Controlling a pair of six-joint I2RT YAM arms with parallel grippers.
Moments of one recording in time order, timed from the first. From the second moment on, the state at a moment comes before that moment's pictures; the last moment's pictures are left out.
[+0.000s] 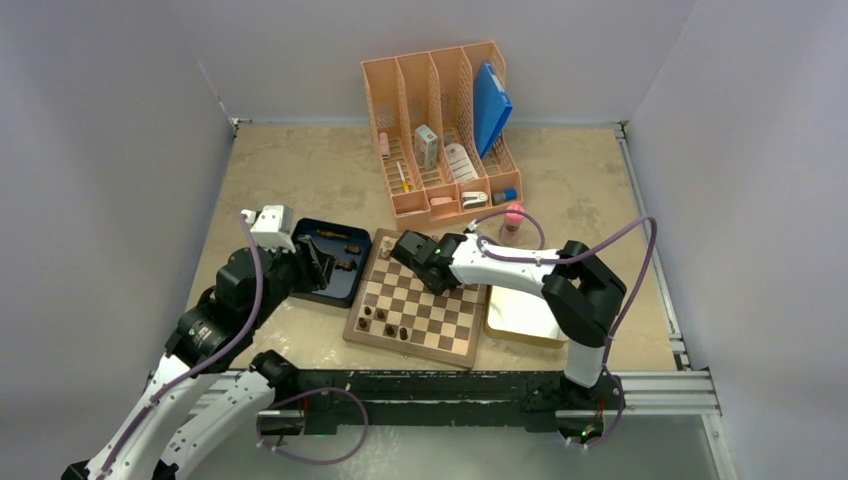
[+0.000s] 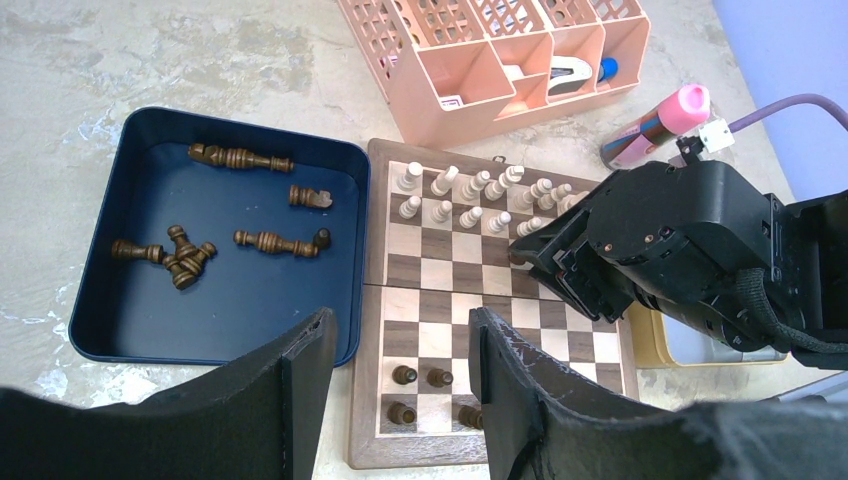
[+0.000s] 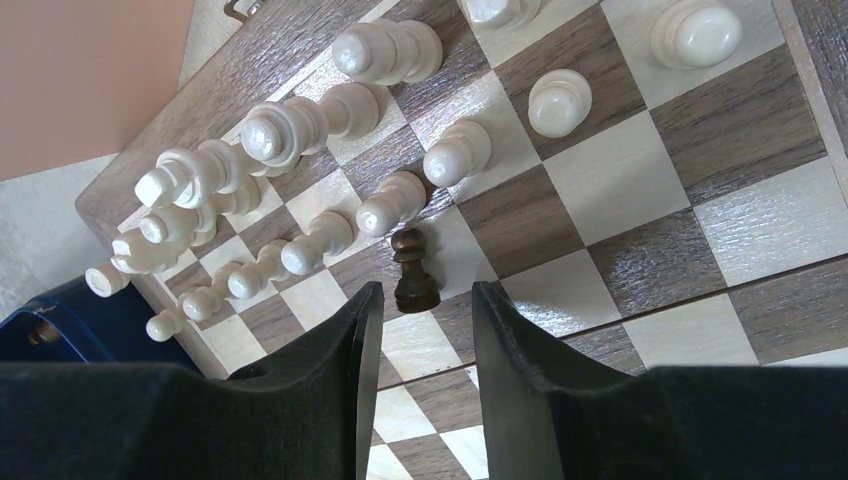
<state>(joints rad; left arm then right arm) -0.58 0.53 0.85 -0.70 -0.21 -0.46 1.00 1.83 1.26 -0.77 0.52 1.82</state>
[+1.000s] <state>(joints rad) -0.58 0.52 0.84 -0.70 -0.20 -0.46 1.02 1.77 1.18 -0.72 0.52 1.60</state>
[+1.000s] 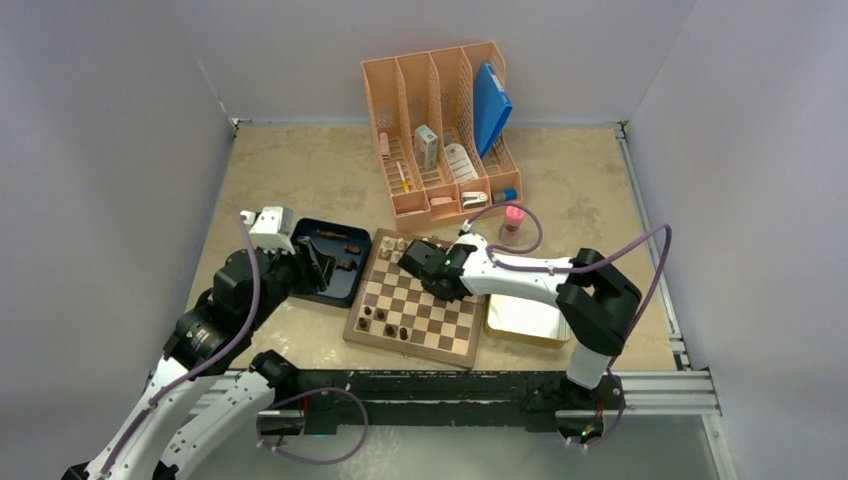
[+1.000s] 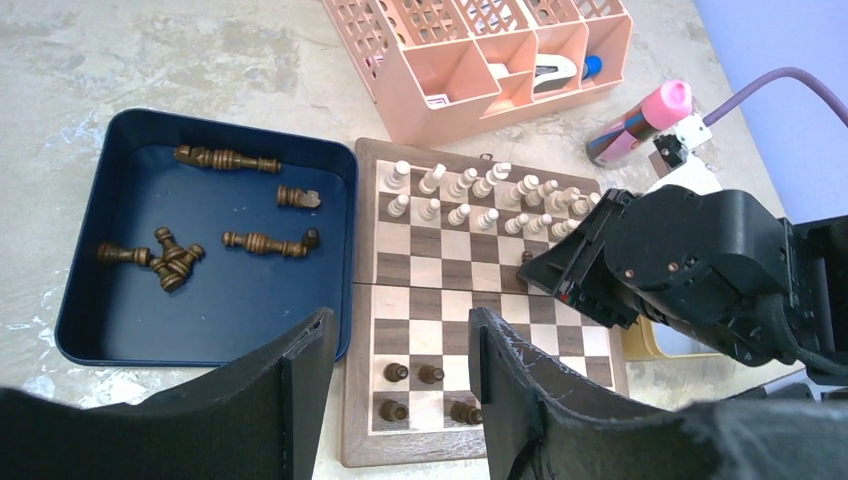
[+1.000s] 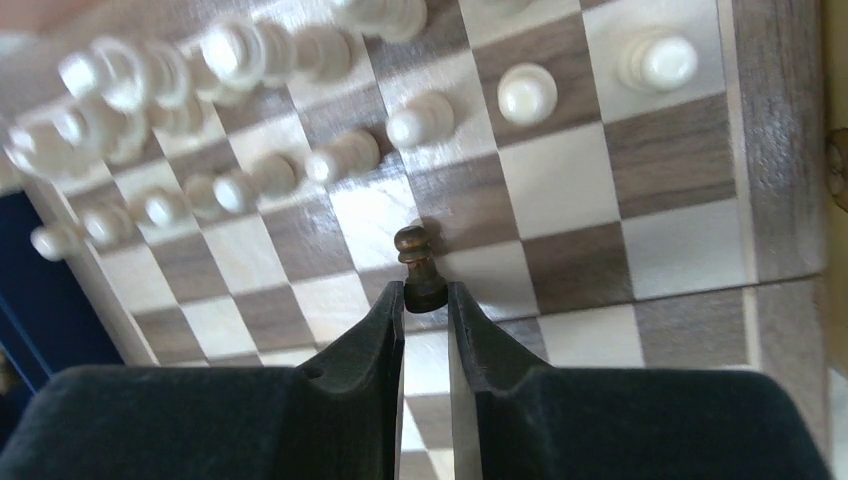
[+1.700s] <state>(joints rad) -0.58 0.72 0.91 -0.70 0.16 -0.59 1.08 1.21 0.76 -0.03 0.33 0.73</state>
